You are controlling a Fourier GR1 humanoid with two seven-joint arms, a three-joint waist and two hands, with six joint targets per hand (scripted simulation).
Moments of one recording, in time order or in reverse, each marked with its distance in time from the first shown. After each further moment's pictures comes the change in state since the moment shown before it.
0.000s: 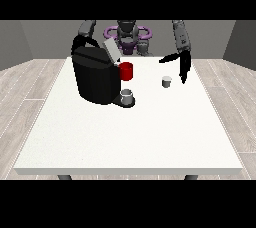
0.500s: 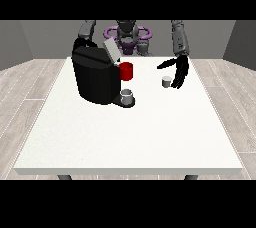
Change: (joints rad) left arm -0.086 0.000 -0.038 0.150 -0.116 0.048 -0.016; right arm -0.038 -0.003 0.008 0.059 0.036 -0.021 0.005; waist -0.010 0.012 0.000
